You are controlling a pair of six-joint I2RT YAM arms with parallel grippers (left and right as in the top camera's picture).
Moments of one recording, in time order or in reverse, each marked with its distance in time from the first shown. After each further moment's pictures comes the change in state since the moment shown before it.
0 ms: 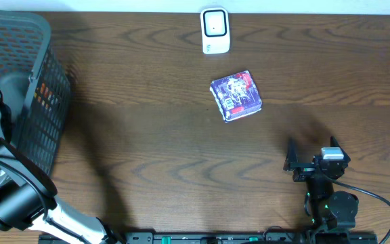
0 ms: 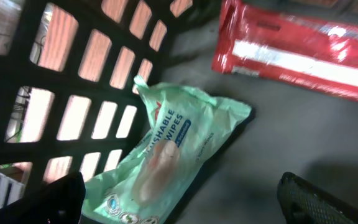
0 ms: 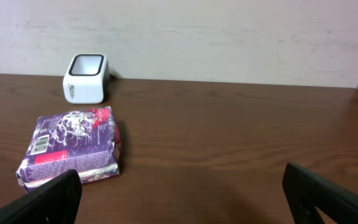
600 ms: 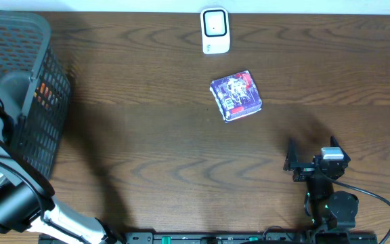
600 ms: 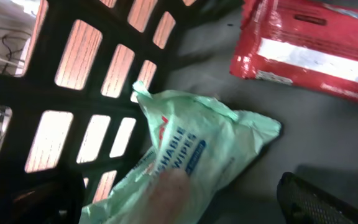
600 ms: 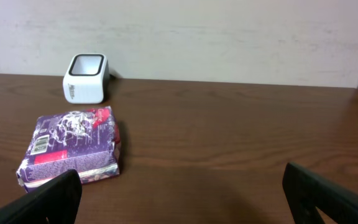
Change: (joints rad) left arm 0.046 0.000 -0.101 0.119 0.007 0.028; right arm 0.000 0.000 0.000 0.000 0.000 0.000
